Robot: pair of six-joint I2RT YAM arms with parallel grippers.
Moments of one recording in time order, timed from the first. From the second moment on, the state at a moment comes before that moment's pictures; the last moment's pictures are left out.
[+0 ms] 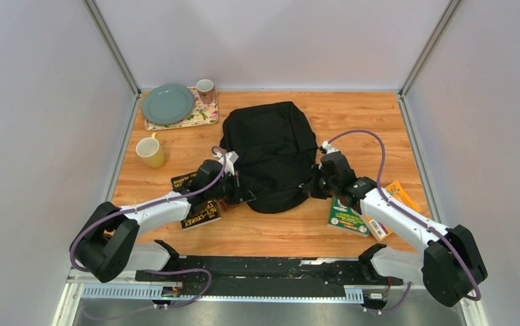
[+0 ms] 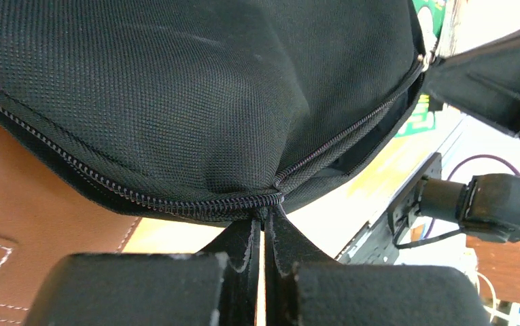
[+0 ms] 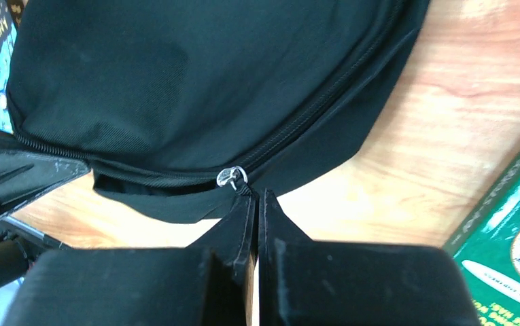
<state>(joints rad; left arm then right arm) -0.62 1.30 0.50 0.19 0.35 -0.75 0.59 1.15 0.67 -0.32 -0.05 0.66</state>
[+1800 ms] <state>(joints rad) -0.85 1.63 1.05 -0.11 0.51 -0.02 0.40 1.08 0.60 -0.32 -0.21 0.57</state>
